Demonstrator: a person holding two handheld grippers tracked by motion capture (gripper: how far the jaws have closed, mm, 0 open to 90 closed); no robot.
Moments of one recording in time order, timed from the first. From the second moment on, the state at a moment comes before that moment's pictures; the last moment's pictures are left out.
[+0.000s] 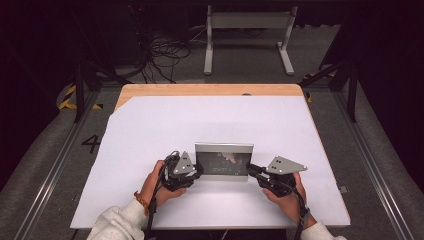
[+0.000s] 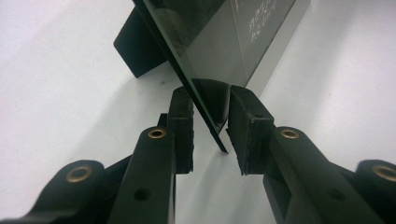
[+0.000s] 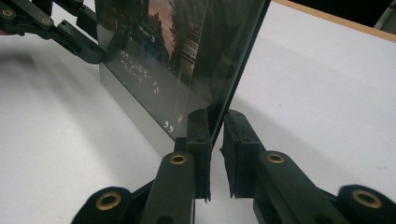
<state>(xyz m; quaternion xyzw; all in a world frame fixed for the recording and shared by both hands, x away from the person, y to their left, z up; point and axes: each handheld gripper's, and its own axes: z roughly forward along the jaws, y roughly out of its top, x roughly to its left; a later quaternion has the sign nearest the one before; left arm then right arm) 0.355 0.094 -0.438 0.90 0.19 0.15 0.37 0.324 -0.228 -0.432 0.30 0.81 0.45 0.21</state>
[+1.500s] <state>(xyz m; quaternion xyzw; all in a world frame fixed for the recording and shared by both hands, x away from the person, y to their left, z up) 0.352 0.106 -0.441 0.90 0.19 0.15 0.37 0.321 -0.222 -0.432 0.31 0.81 0.44 0.23</state>
